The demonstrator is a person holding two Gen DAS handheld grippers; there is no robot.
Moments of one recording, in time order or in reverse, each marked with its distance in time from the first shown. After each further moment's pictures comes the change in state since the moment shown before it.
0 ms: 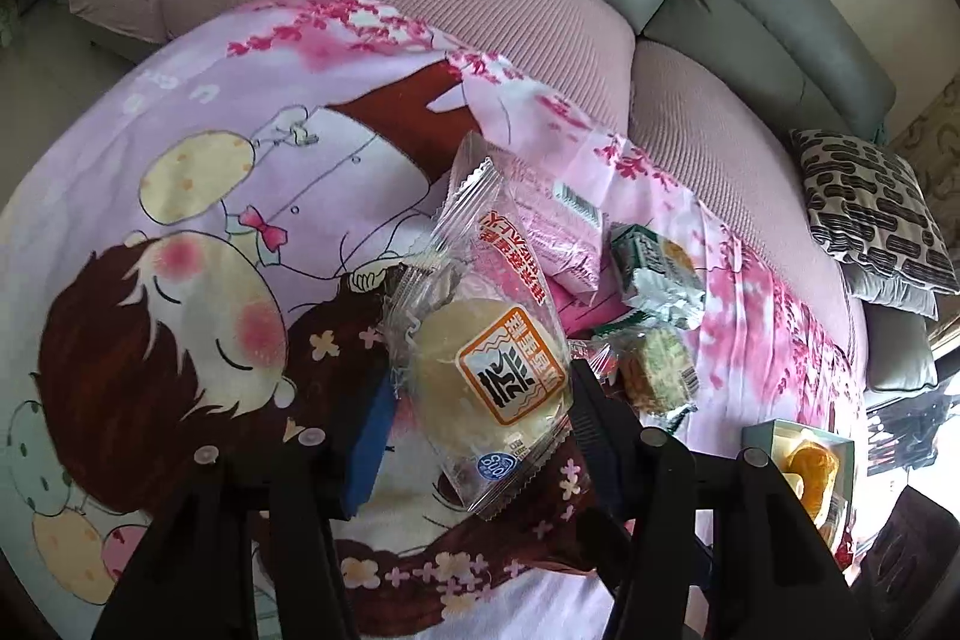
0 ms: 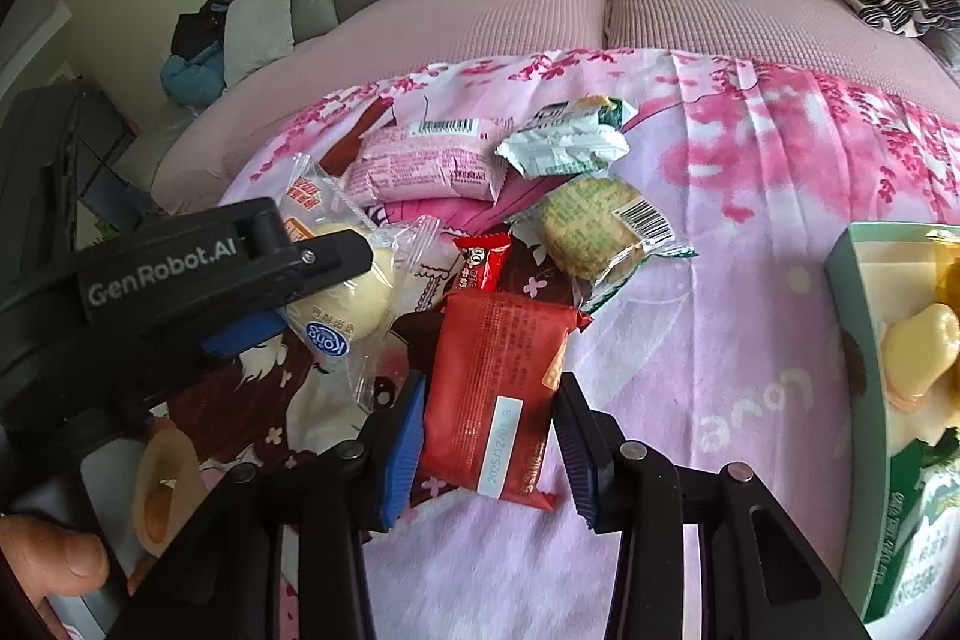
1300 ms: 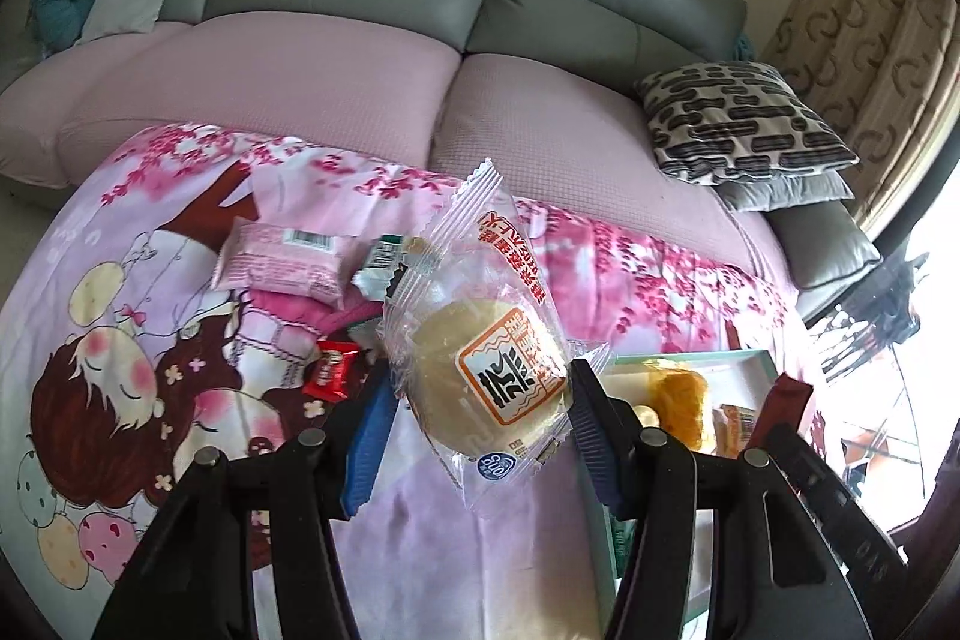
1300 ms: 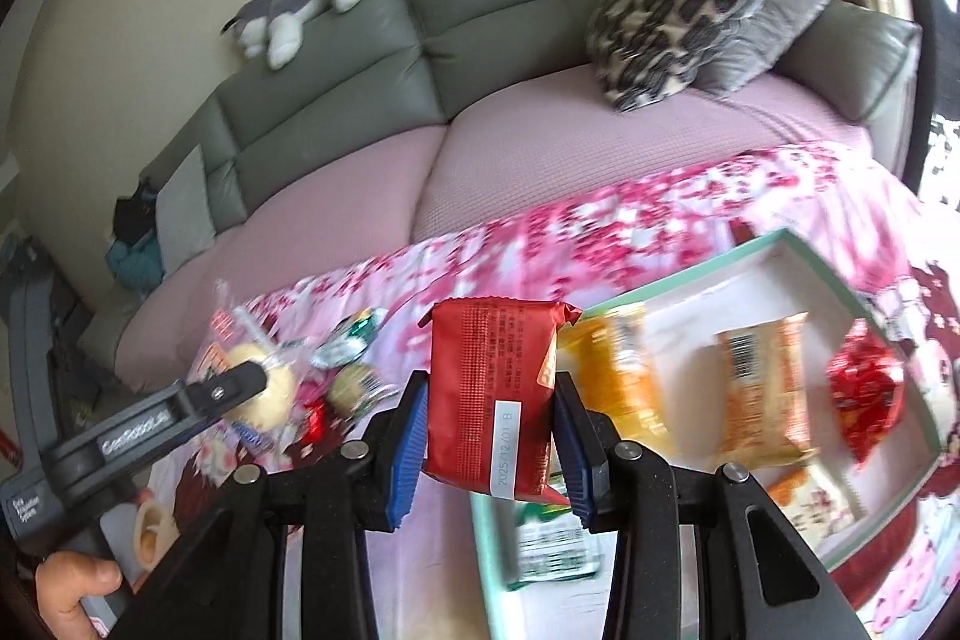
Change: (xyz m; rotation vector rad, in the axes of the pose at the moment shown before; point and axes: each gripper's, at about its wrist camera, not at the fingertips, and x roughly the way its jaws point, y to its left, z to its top) left arm -0.062 -0.130 -0.043 0.313 -0.092 -0.140; right arm -0.185 -0.138 -0.018 0.254 -0.354 -0.147
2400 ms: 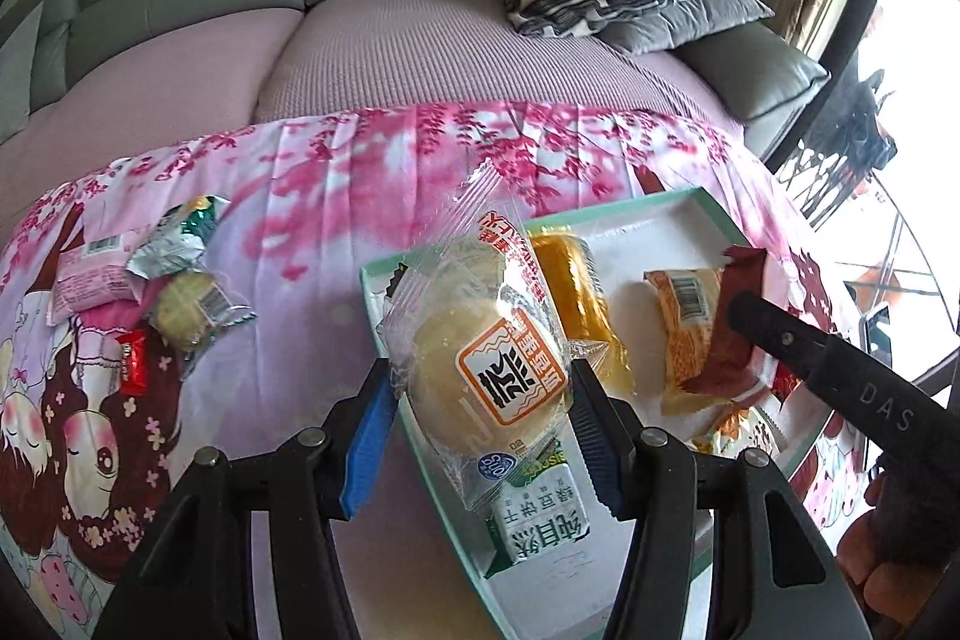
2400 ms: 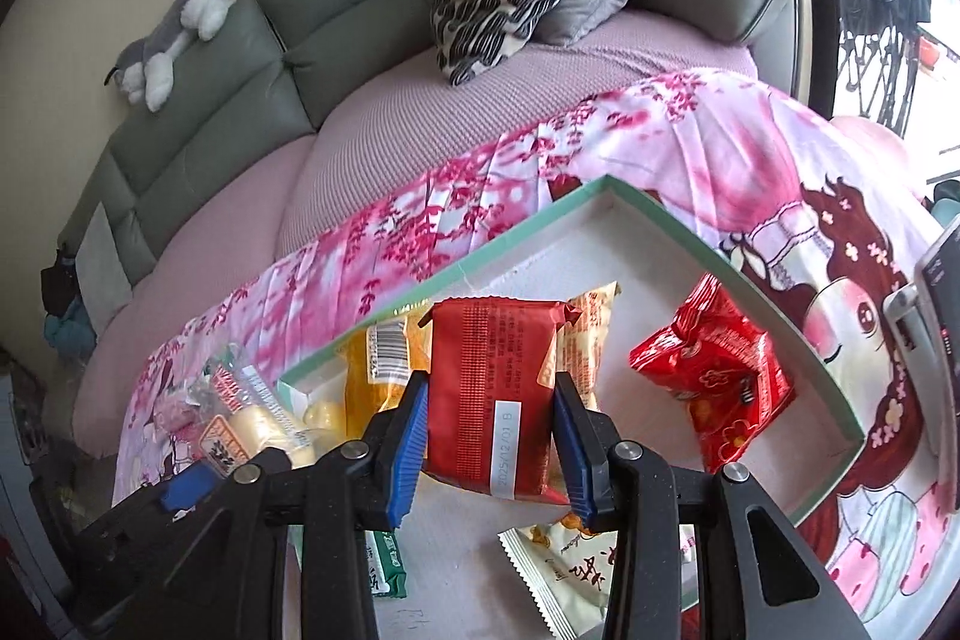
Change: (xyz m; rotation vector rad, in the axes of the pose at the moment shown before) left arm 0.066 -0.127 -0.050 0.324 0.163 -0.049; right arm 0.011 -0.107 0.001 0.186 0.067 -0.163
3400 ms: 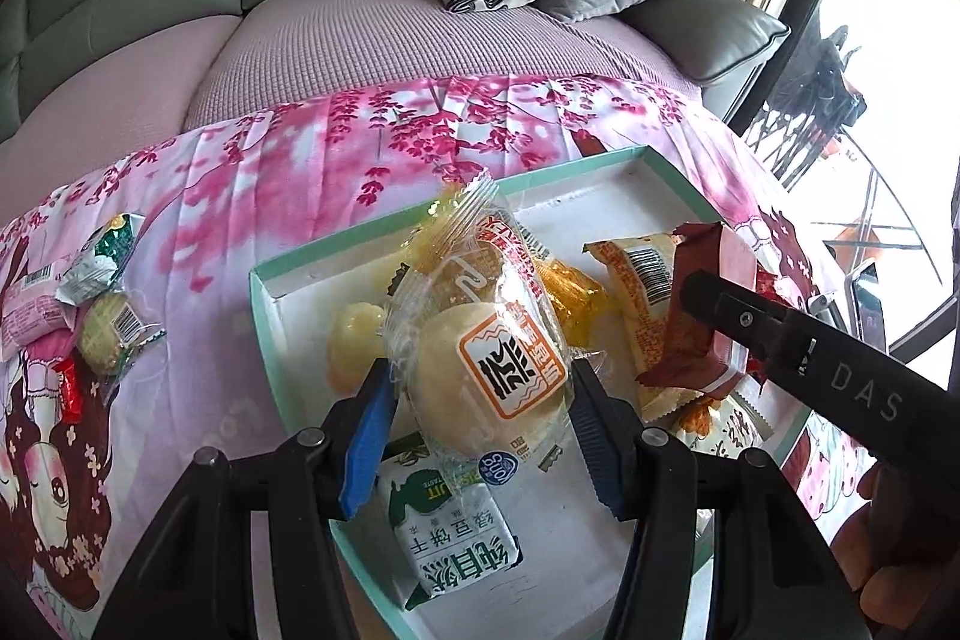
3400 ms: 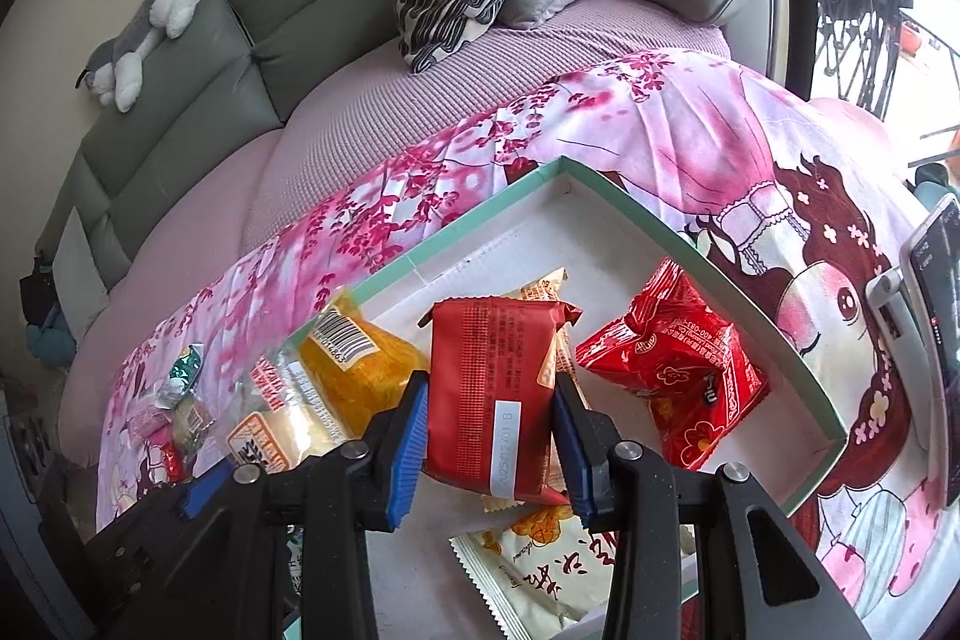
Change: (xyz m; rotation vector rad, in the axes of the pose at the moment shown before) left arm 0.026 -0.037 -0.004 0.099 0.025 -0.060; right arm 0.010 -0.018 0.001 0.030 0.025 -0.061
